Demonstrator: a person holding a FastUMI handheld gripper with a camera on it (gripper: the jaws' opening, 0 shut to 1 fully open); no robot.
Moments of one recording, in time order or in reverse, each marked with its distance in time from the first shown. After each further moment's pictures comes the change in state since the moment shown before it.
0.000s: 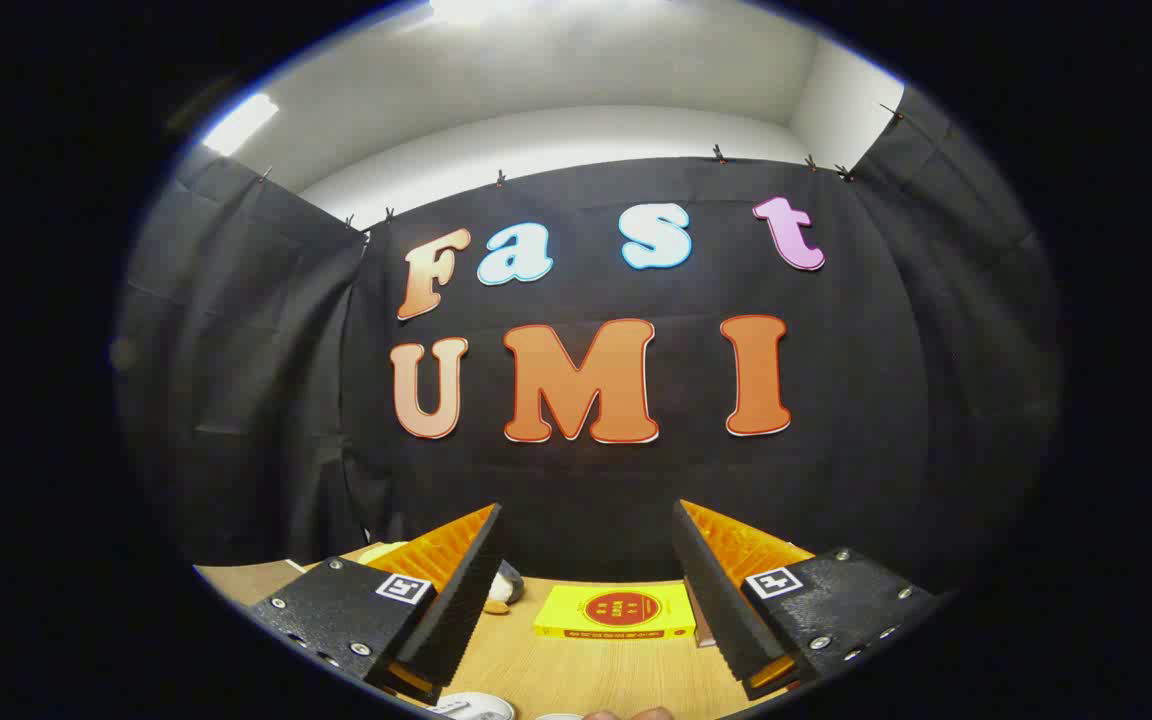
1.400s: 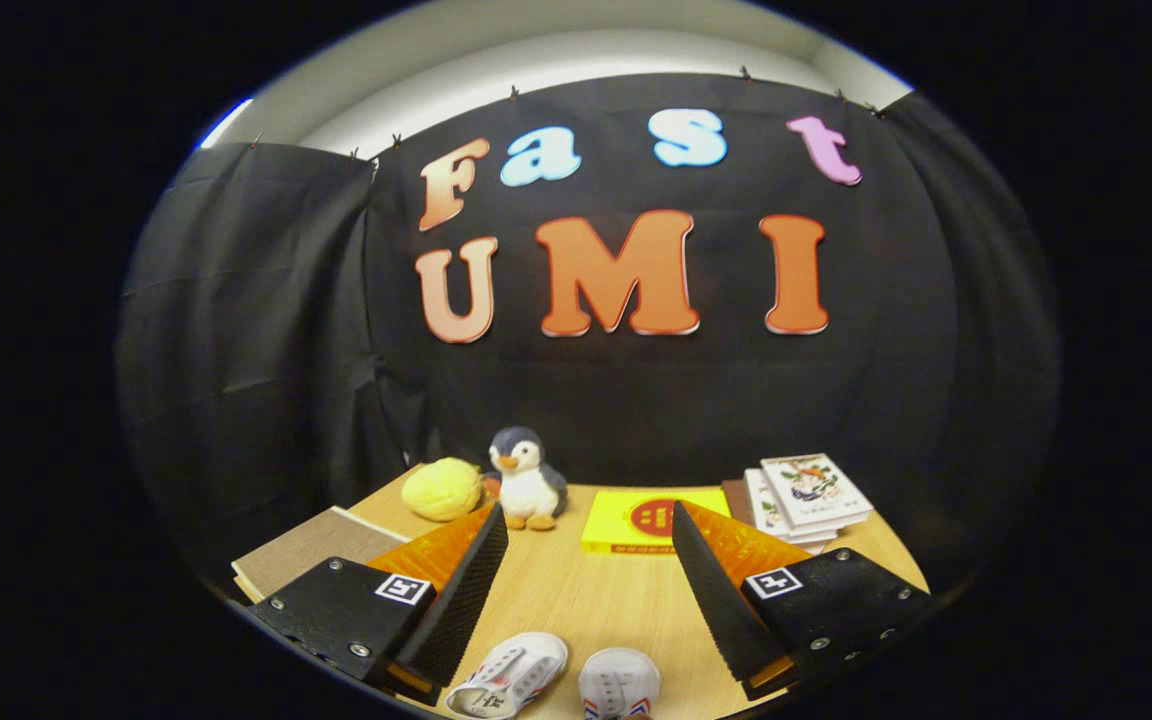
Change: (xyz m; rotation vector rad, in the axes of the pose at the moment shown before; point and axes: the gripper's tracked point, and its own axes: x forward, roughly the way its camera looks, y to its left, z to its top) arm -0.036 0.069 -0.088 0.070 0.431 0.118
